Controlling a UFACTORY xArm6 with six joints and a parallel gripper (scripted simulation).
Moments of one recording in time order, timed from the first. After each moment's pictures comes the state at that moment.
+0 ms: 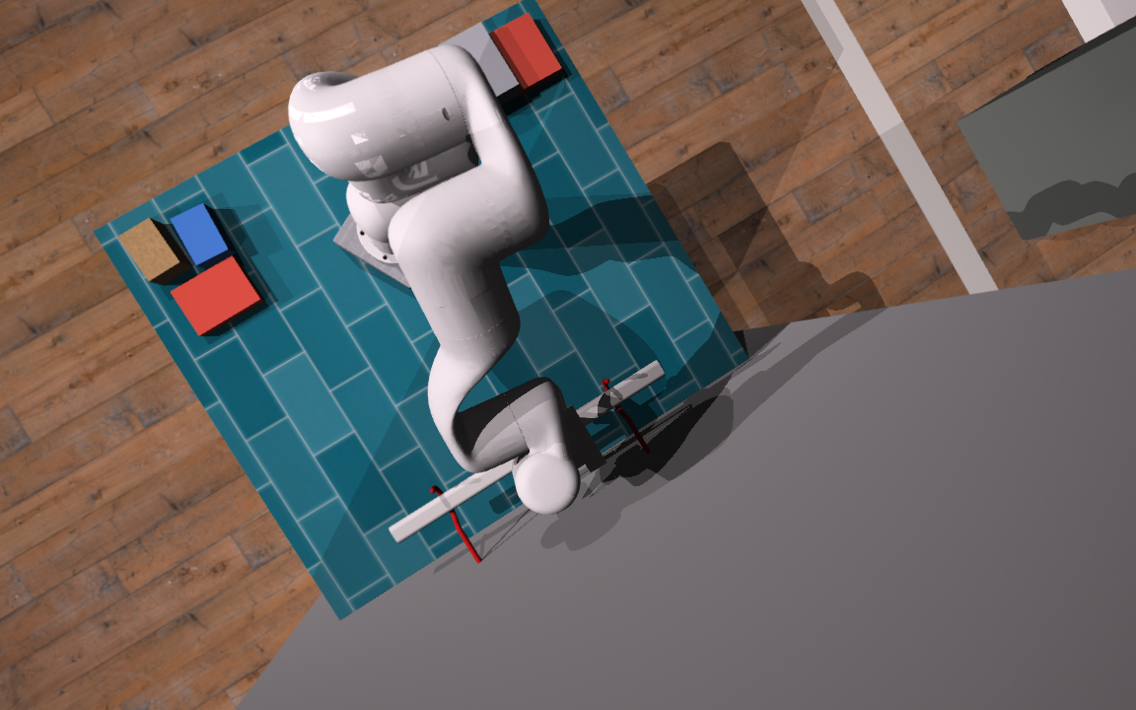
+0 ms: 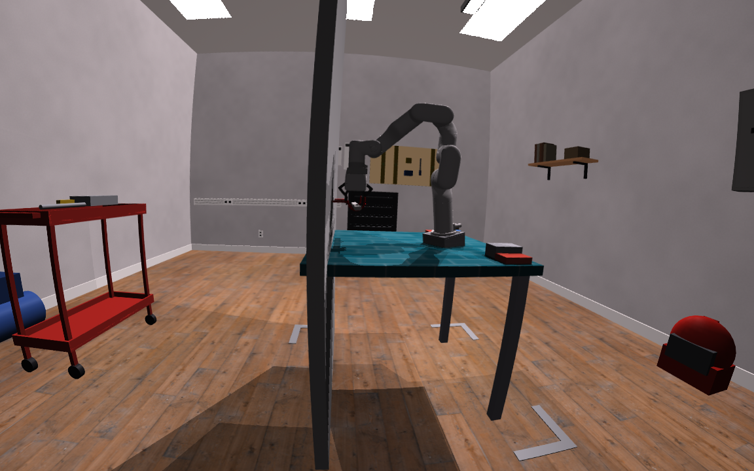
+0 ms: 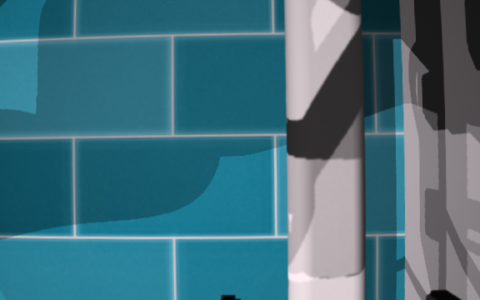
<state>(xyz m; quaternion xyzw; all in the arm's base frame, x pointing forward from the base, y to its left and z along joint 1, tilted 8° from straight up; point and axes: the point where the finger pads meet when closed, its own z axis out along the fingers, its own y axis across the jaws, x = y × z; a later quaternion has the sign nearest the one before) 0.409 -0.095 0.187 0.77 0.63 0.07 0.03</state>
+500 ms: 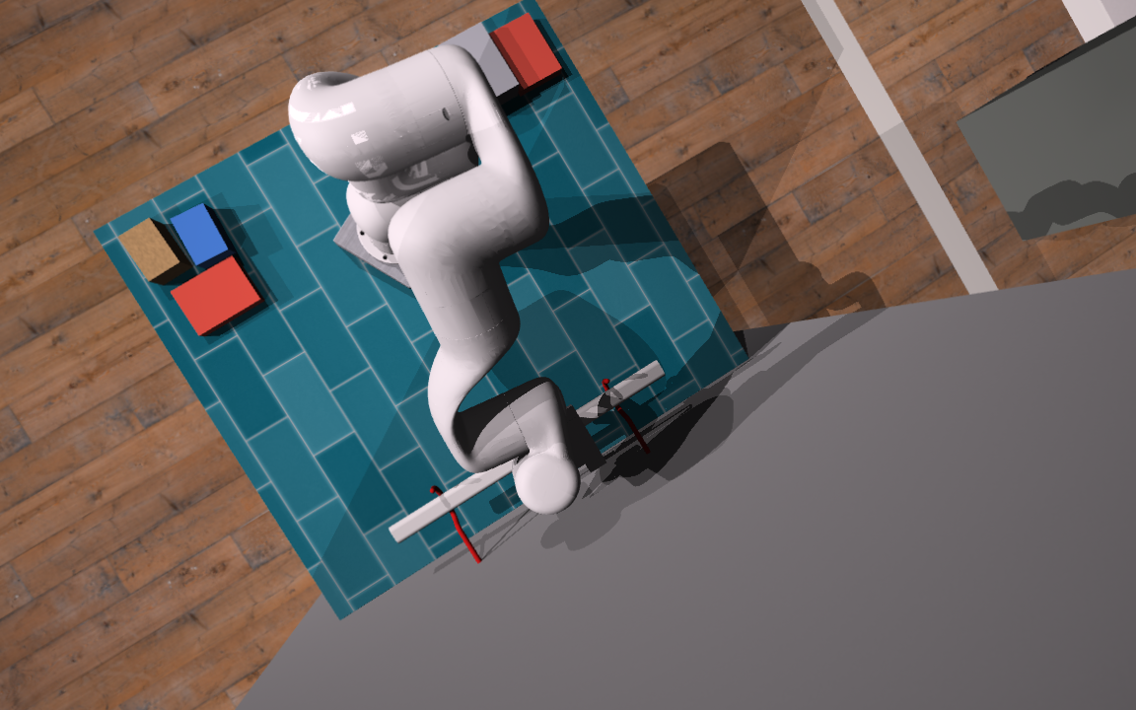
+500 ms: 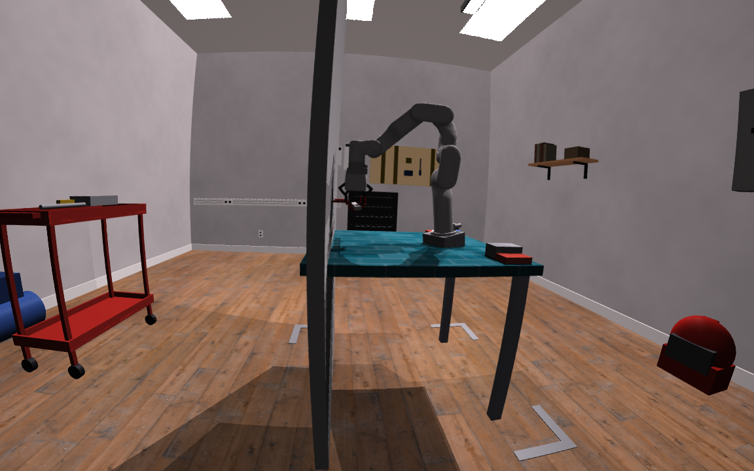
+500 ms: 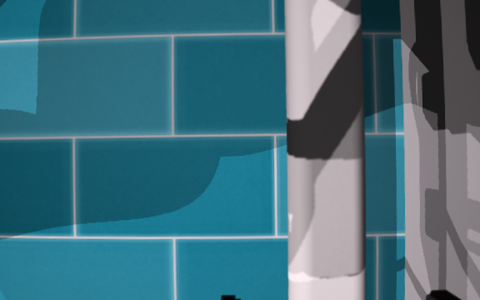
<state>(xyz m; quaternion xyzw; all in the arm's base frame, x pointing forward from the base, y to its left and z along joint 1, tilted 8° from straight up) 0.409 -0.095 0.187 0.77 0.63 0.07 0.03</state>
